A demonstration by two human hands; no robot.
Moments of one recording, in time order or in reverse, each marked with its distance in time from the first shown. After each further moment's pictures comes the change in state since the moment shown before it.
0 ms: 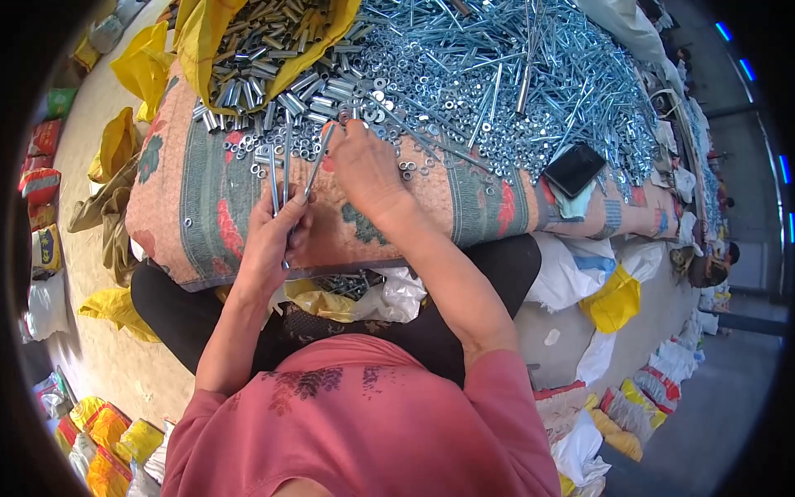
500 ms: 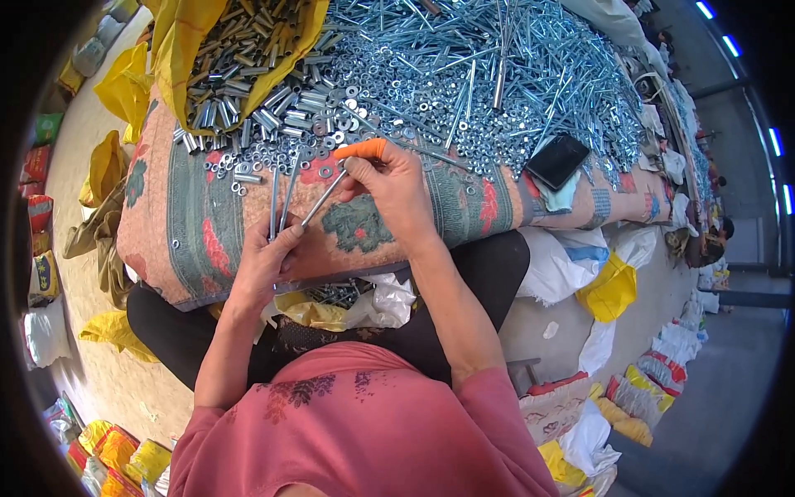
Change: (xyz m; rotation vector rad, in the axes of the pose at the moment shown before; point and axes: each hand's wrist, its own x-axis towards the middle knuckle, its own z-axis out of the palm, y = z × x) left_hand 0.002 -0.014 -0.002 0.207 -0.030 -0.022; right_hand -0.037 0.020 -0.051 1.482 0.011 0.393
